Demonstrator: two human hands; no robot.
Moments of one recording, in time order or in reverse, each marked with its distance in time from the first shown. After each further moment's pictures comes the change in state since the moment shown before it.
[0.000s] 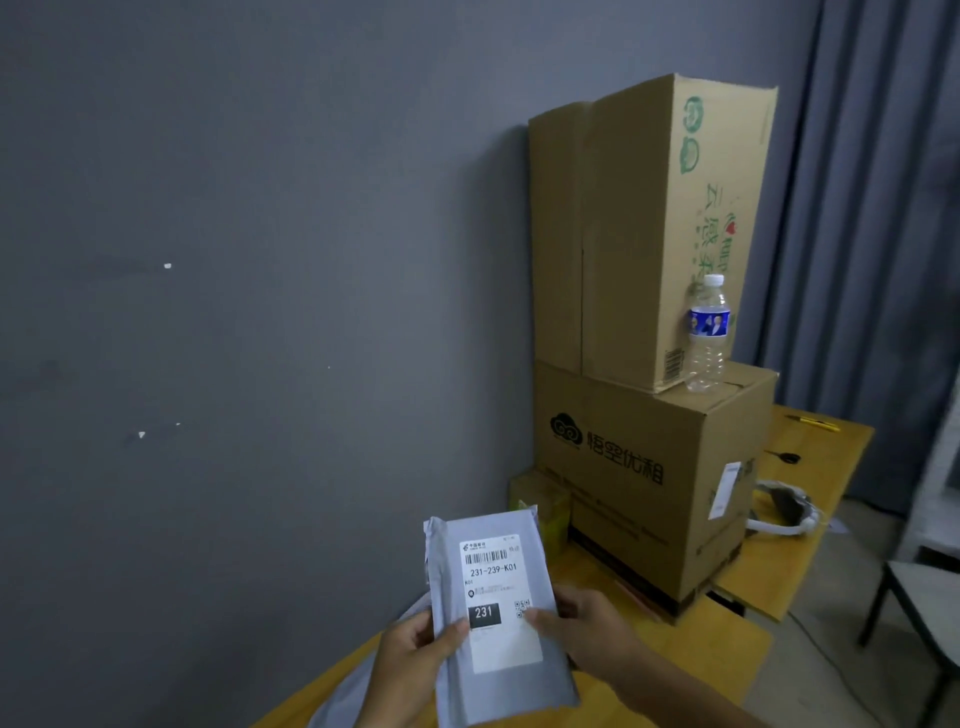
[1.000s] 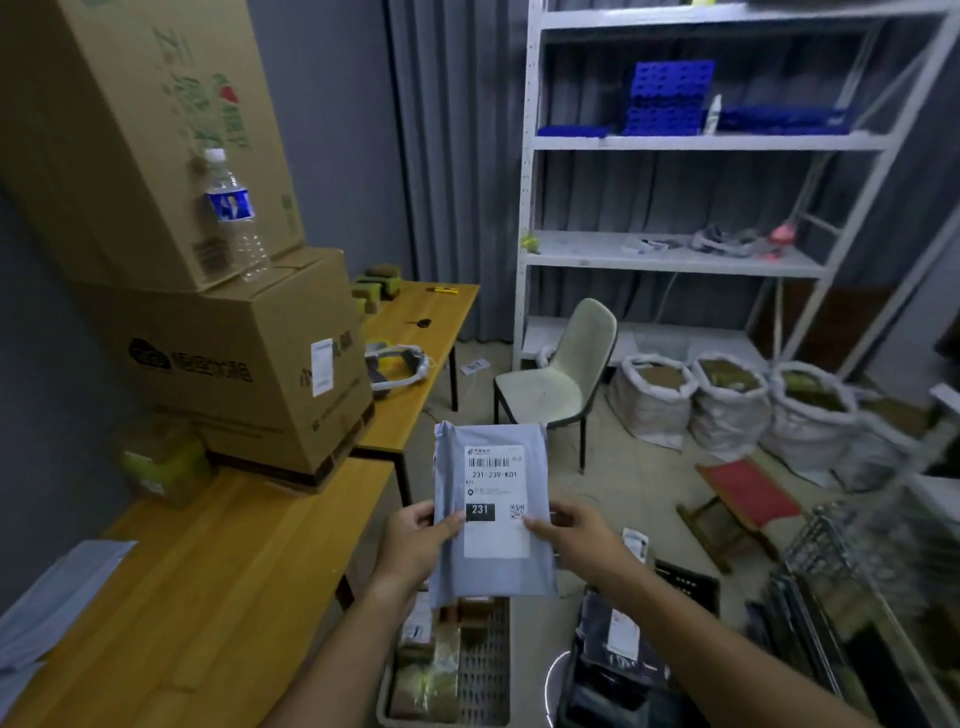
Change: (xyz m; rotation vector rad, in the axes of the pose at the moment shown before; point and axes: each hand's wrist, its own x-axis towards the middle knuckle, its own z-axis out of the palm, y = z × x) left_hand -0.170 -0.073 0.460 0.285 -0.568 -0.093; right_hand -0.346 0.162 -0.350 0.076 0.719 0.163
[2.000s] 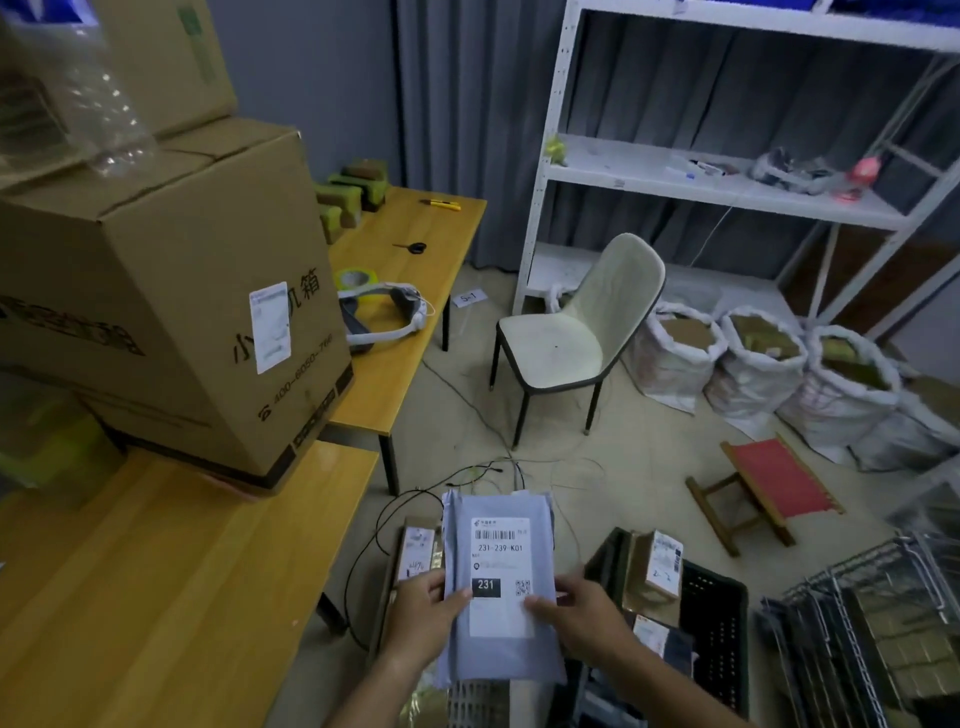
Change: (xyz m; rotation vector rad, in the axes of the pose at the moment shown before) left_hand 0.215 -0.149 -0.002 0.075 -0.146 -0.335; right_hand 0.216 0.104 0.064 -0.146 -0.003 0.402
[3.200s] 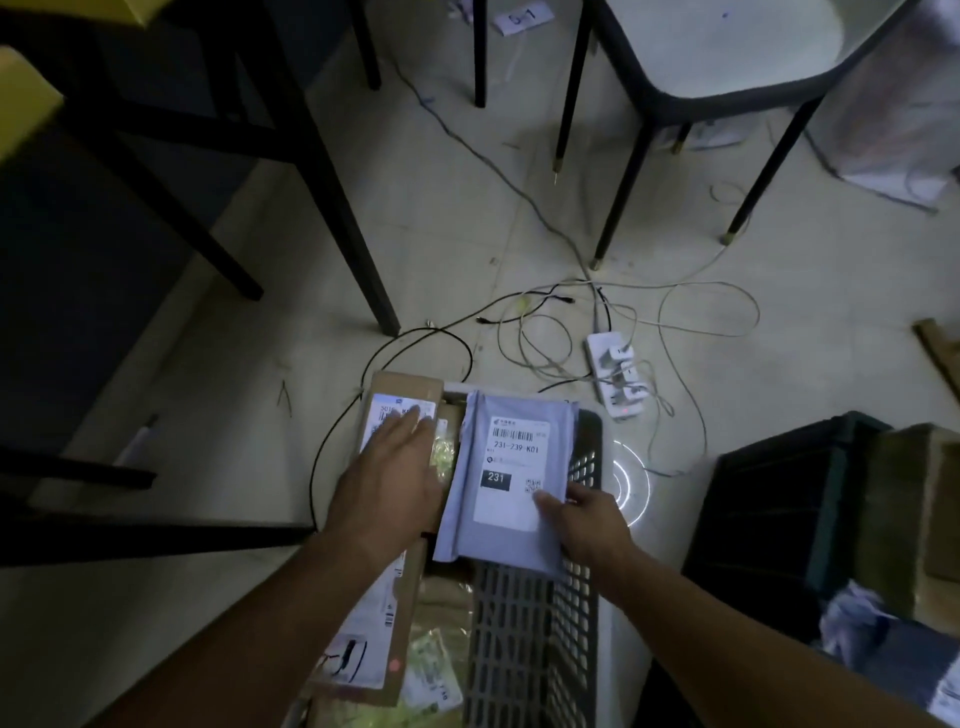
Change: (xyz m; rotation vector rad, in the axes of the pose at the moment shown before) left_hand 0.440 -0.302 0.026 1.041 0.114 0.217; right_hand 0.515 0.303 0.167 0.135 0.045 0.201
